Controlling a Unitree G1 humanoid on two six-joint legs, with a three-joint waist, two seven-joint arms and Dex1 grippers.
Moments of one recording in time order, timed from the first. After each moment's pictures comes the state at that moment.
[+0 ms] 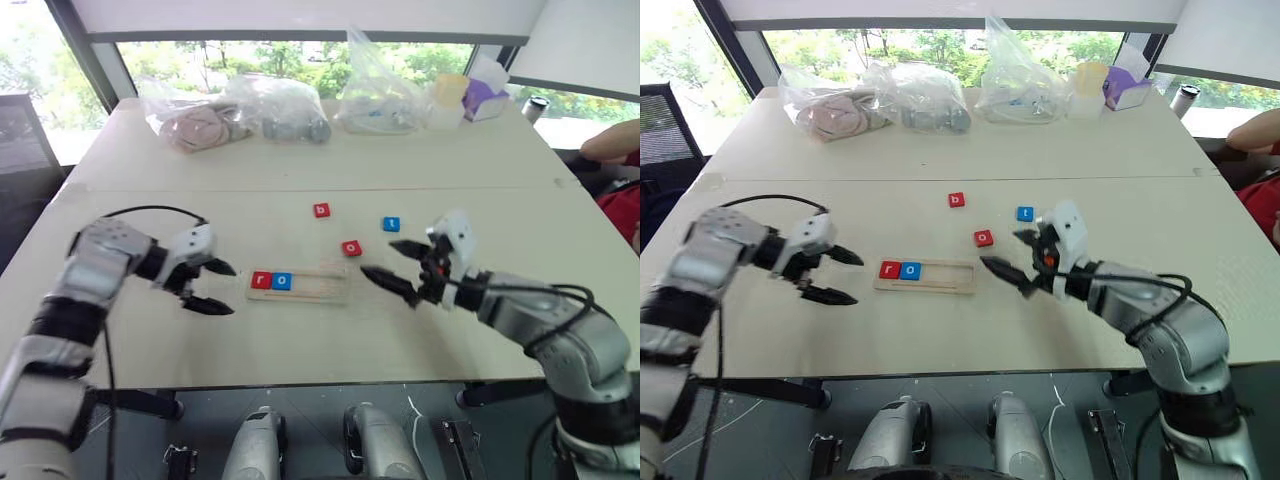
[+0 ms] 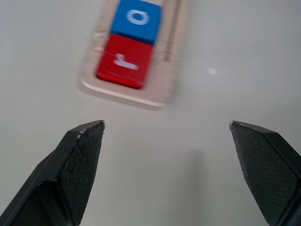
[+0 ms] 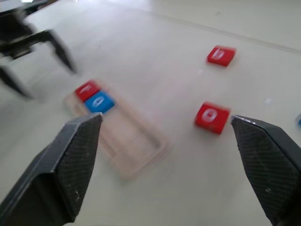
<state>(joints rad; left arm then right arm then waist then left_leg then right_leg) -0.58 0.91 -0.17 0.26 -0.16 0.36 -1.60 -0.37 -0.56 -0.05 -0.43 0.67 0.92 0.41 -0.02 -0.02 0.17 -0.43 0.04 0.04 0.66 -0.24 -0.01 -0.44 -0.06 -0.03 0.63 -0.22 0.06</state>
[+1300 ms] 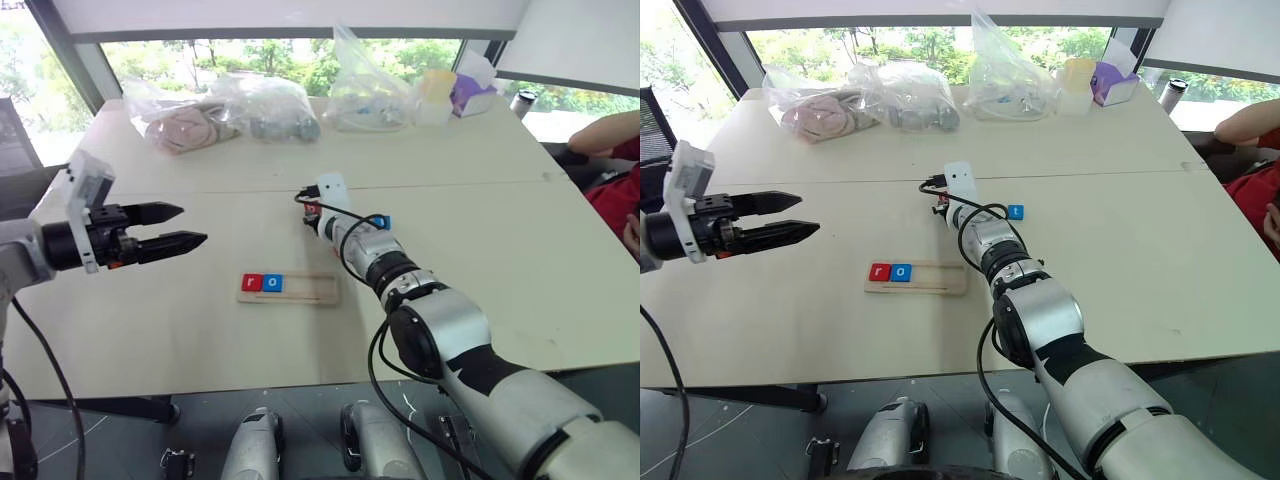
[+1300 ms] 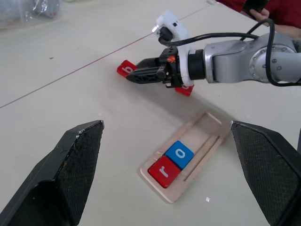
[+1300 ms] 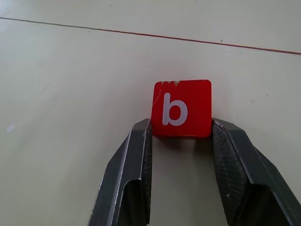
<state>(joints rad) -0.39 0.96 0.37 -0.18 -0.71 0.95 -1.06 -1.21 0.07 -0.06 1.29 0.09 0.21 0.06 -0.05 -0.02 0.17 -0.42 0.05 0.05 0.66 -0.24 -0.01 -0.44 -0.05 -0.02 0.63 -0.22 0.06</state>
